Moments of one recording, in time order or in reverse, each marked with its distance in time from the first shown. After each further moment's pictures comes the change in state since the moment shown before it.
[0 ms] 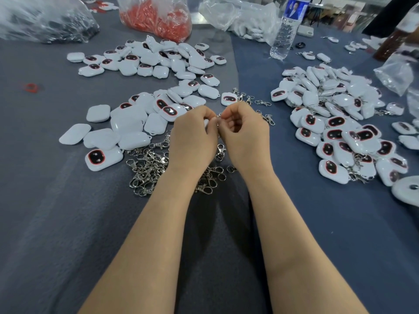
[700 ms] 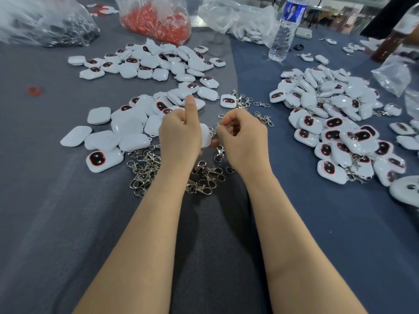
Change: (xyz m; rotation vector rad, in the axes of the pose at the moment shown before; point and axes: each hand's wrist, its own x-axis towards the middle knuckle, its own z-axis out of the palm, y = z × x) left_hand 0.008 -0.004 -0.005 -0.324 0.106 -0.298; right_hand -0.001 0.004 -0.001 0.003 -0.030 0.053
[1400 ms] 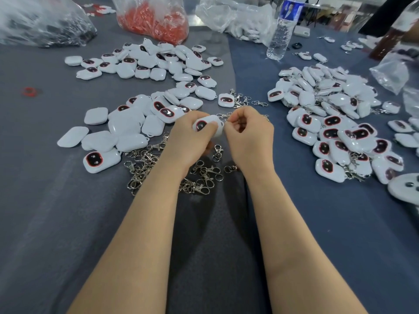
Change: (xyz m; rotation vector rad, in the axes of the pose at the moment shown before) left_hand -0.003 -0.003 0.000 -0.085 -0.343 -0.060; right_hand 0.005 0.004 -0.007 -0.107 0.101 0.000
